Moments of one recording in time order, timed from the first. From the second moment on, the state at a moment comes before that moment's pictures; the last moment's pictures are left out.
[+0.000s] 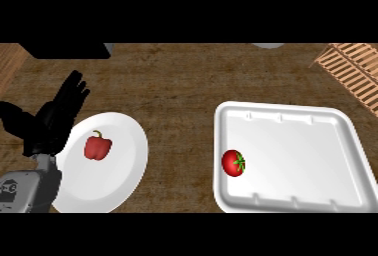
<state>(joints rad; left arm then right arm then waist) -0.23 0.26 0.06 -1.52 0.16 0.04 0.23 -0.34 -0.65 -0.41 -2.15 0.16 0.35 0.74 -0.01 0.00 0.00</state>
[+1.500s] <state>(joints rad) -0.26 0.22 0.08 -1.51 0.12 0.02 0.23 -0.43 -0.96 -0.67 -1.02 0.20 0.35 -0.10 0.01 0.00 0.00</state>
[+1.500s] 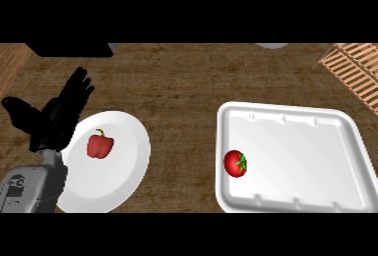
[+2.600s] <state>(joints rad) -0.25 0.21 0.09 -1.50 0.11 -0.01 0.21 -0.66 -1.17 -0.72 -0.39 0.22 0.30 -0.36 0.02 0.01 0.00</state>
